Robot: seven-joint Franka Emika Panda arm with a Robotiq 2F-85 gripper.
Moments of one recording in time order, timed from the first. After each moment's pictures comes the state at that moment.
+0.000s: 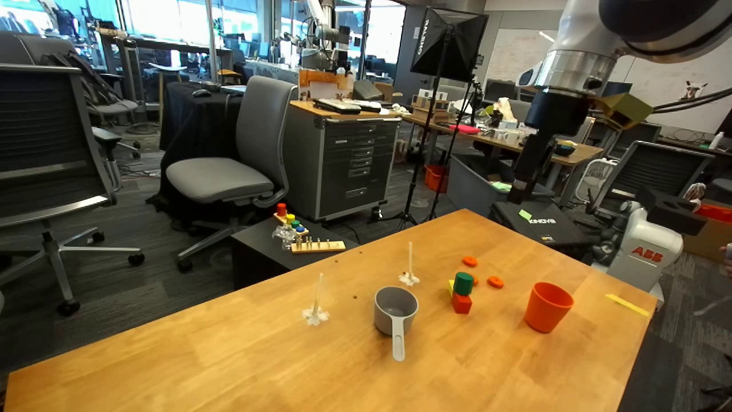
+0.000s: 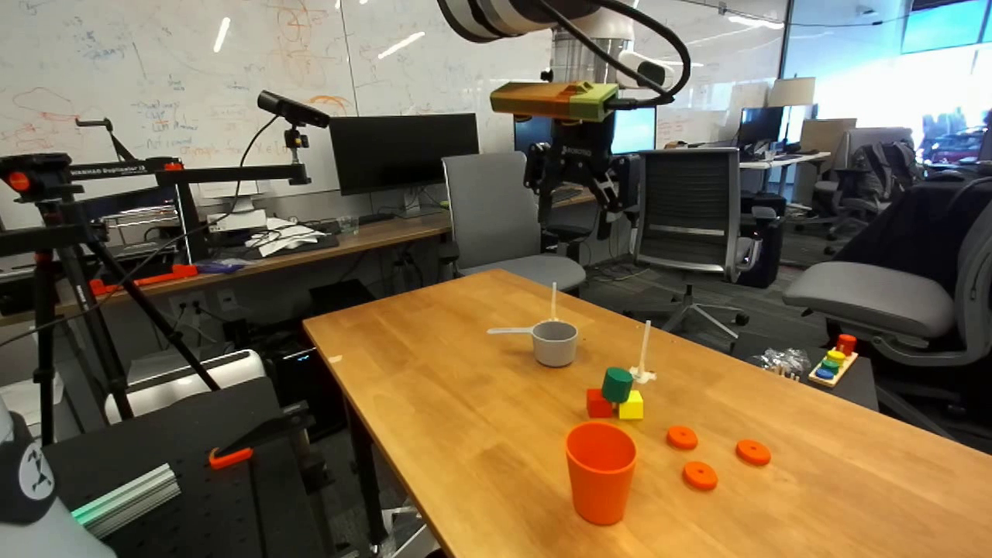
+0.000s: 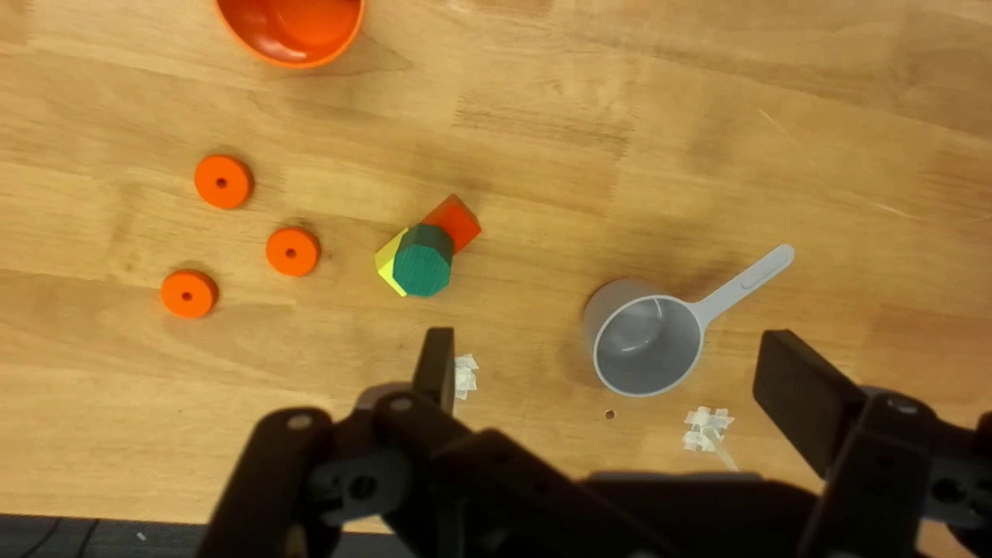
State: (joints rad) arm 0.06 0.18 -0.02 -2.10 0.15 2.27 -0.31
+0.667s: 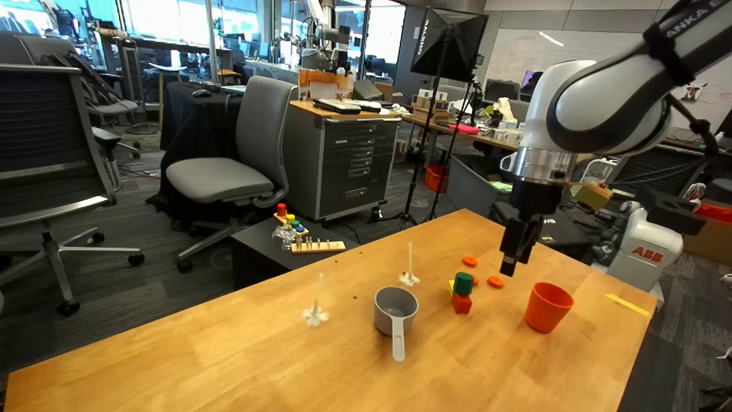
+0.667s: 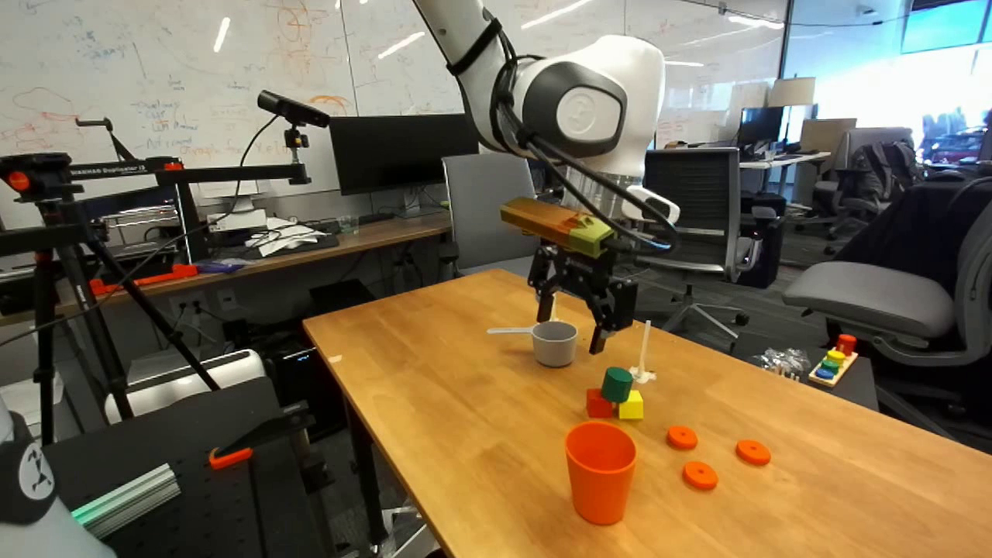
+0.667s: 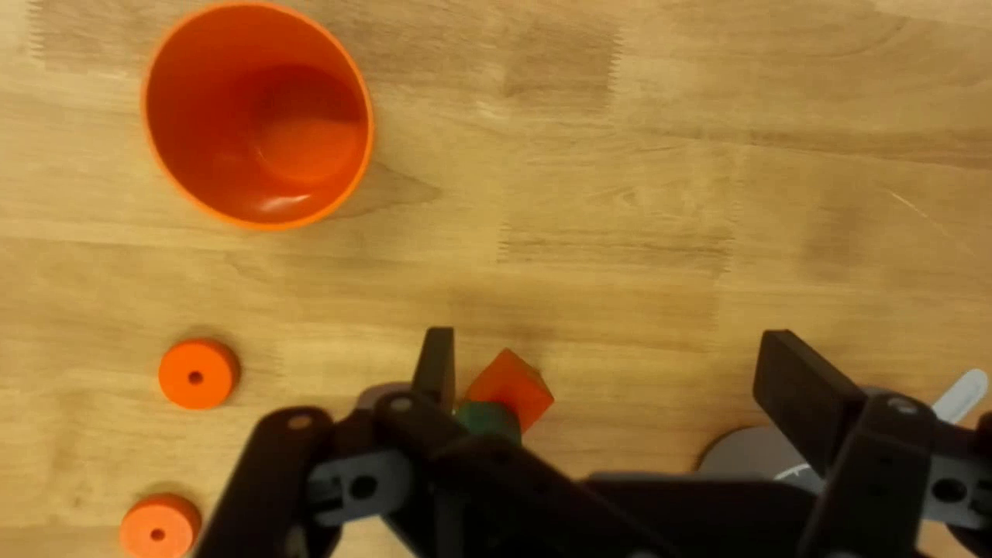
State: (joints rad) arm 0.01 0.43 -0.01 -2.10 0.15 2.37 -0.26
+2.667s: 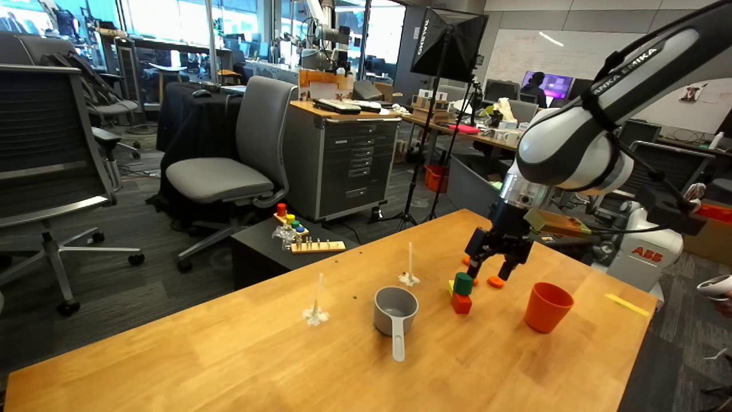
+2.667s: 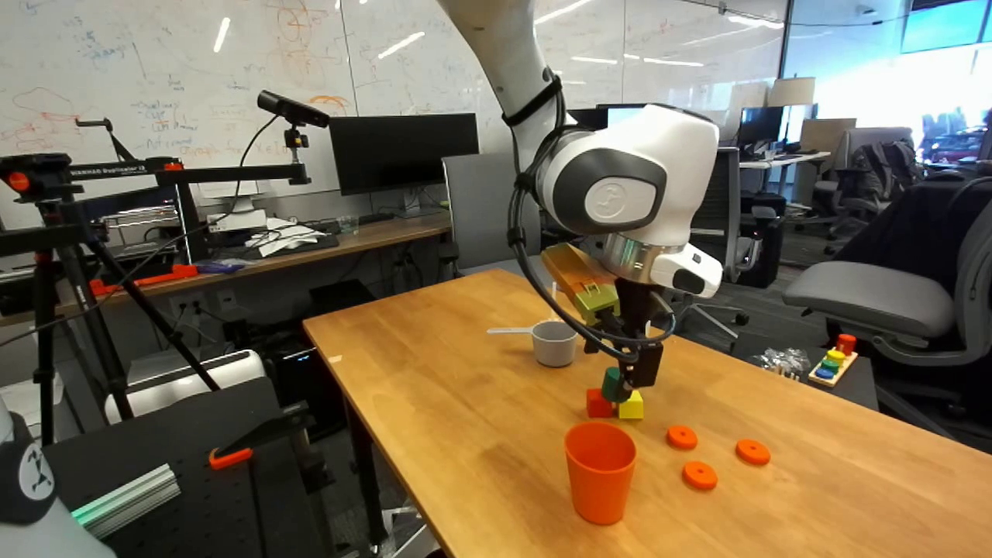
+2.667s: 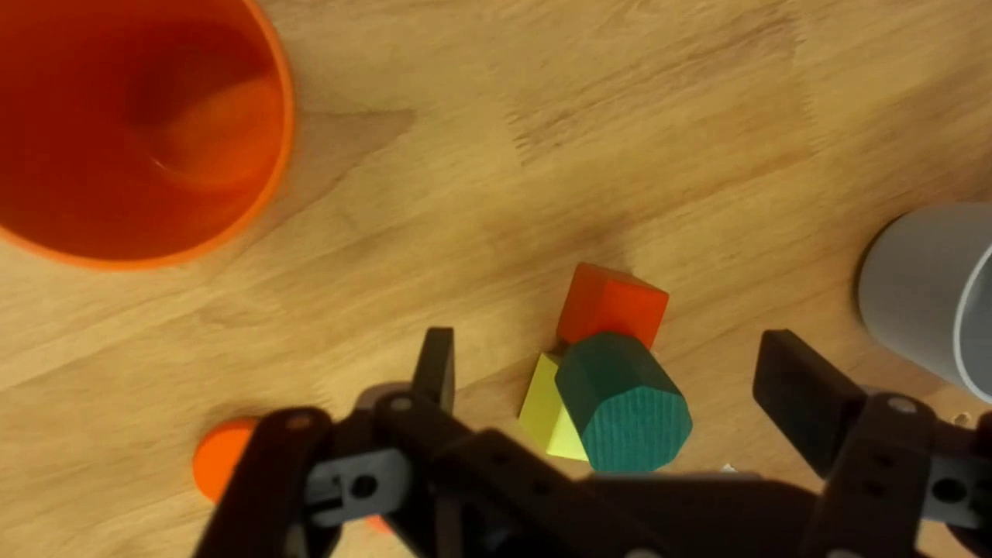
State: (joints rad) arm -0.10 0.63 0.05 -1.98 0.33 2.54 -0.03
